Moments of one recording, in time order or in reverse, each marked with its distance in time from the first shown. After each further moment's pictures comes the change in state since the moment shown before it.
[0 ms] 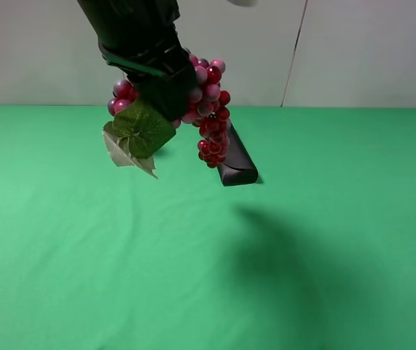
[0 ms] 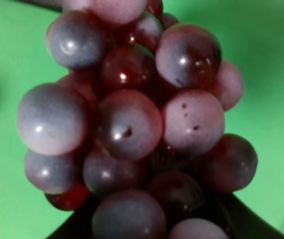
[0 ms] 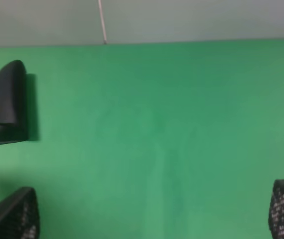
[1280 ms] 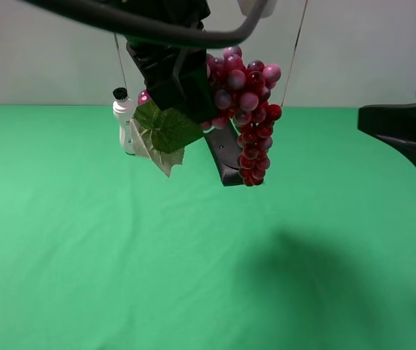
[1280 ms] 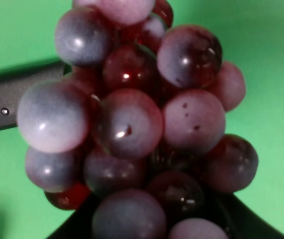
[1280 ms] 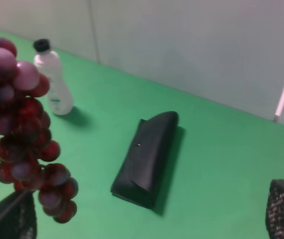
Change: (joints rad) left arm 0.000 0.003 -0.001 -0.175 -0.068 0.459; right arm 0.000 0.682 -0.021 0.962 -0.373 -1.144
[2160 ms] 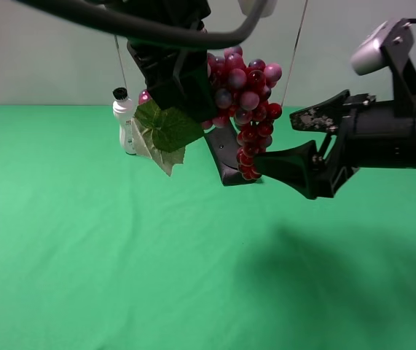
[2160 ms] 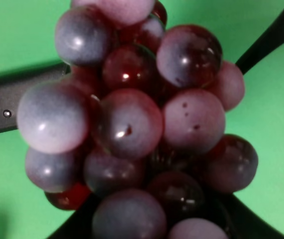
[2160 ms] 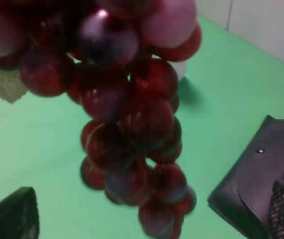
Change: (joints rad) left arm 0.000 0.000 0.000 -0.001 -0.005 0.003; right arm 0.327 0.480 0.000 0.532 -0.080 -0.687
